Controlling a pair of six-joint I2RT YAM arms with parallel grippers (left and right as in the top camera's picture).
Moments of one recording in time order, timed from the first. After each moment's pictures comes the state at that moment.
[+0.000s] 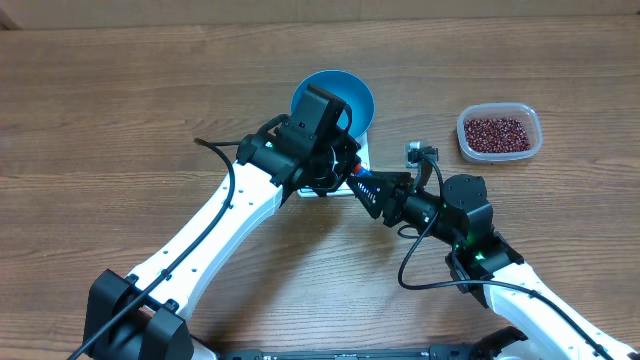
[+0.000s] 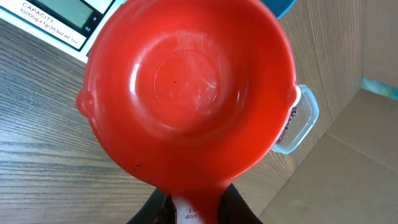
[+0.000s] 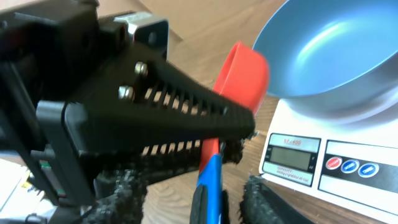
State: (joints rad) left arm -0.58 1.64 1.36 -0.69 0.25 -1.44; right arm 0.42 1.19 0.46 0.45 -0.50 0.70
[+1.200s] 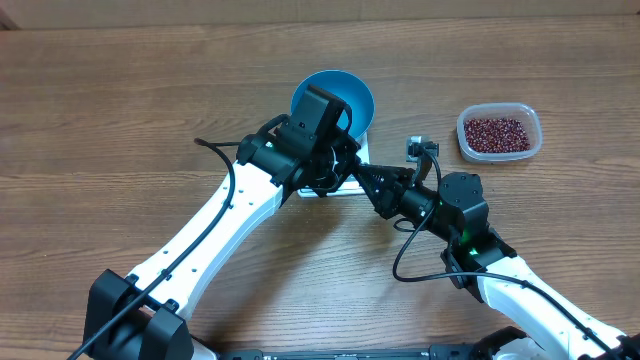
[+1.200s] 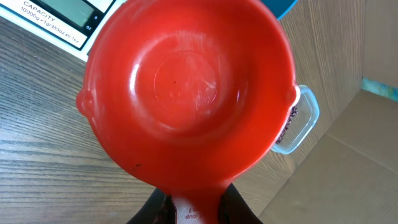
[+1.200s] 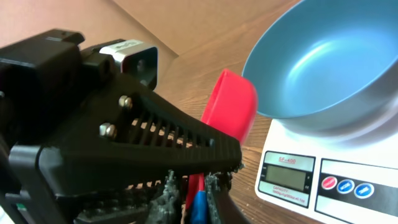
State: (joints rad) left arm -0.58 1.64 1.36 -0.69 0.25 -1.45; right arm 0.43 1.25 0.46 0.55 -0.45 0.74
